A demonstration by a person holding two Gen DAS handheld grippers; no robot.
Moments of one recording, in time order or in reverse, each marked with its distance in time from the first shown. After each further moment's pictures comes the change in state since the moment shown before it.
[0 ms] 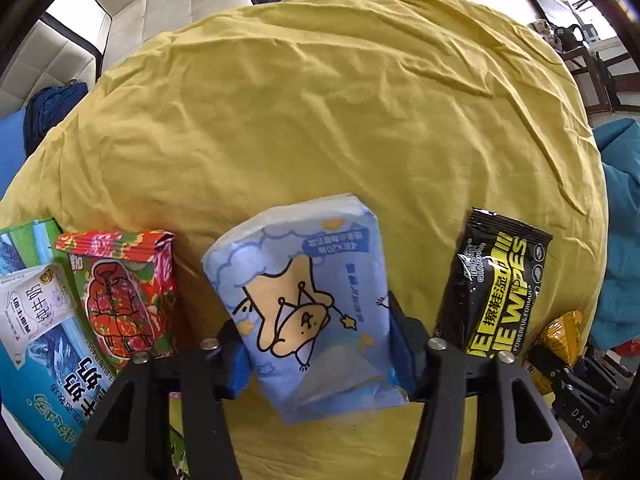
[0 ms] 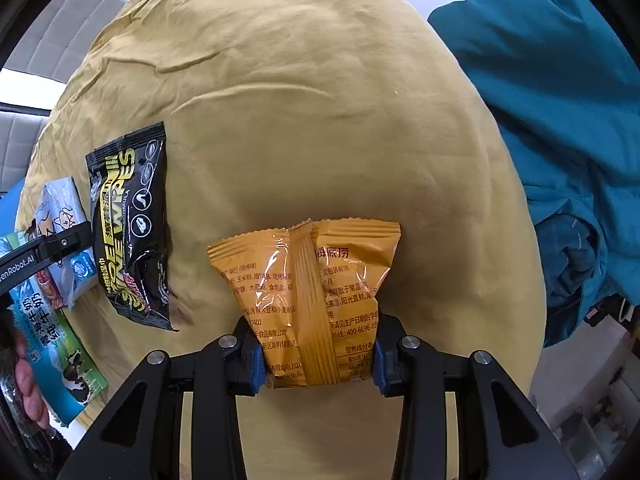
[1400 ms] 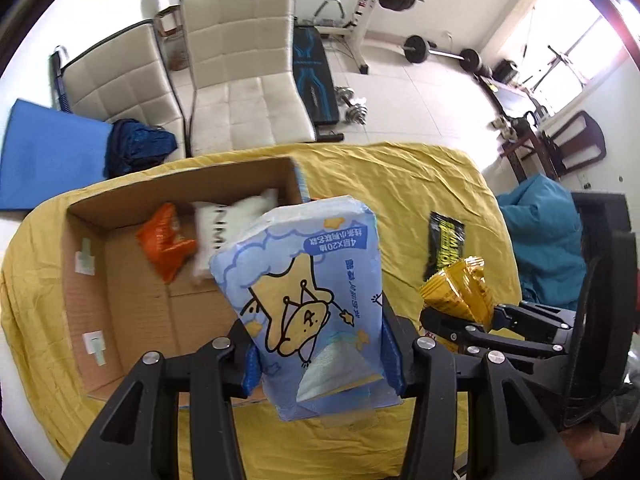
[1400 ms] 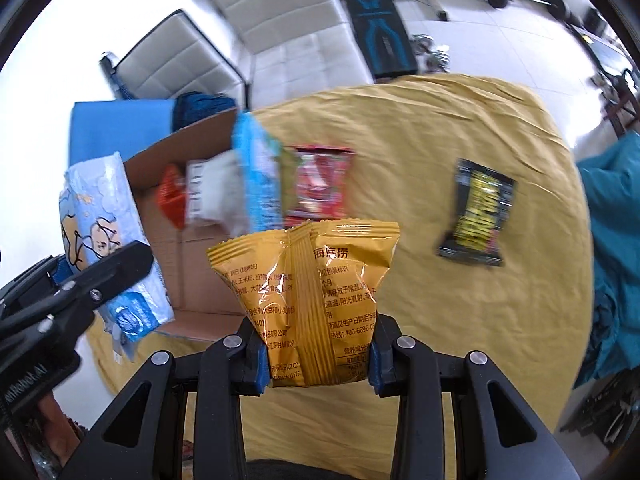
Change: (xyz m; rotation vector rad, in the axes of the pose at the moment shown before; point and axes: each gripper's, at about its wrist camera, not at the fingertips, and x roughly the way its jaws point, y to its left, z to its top) left arm -0.232 0.147 -0.179 -0.038 -0.437 -0.102; right arm -0.150 0.266 -0.170 -0.430 -0.238 0.158
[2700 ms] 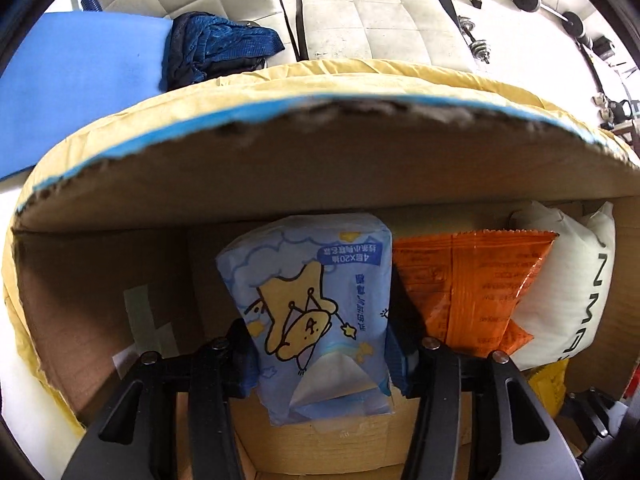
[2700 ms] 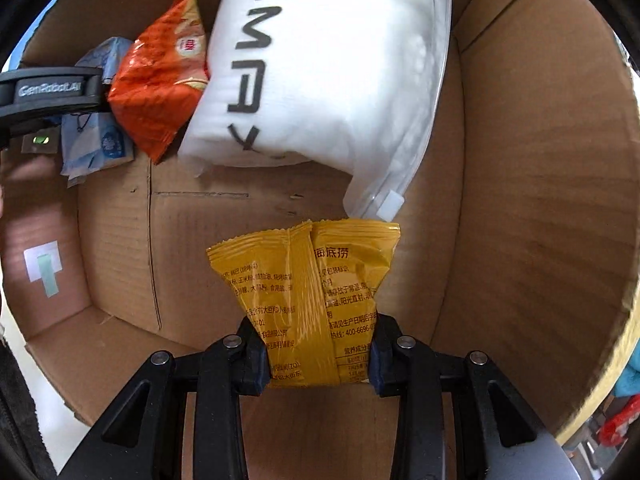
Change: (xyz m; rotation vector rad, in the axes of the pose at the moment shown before) left arm 0.189 0.244 0.054 -0.120 0.314 0.206; right arm 0.238 0.134 0.017 -0.116 0.295 -0.155
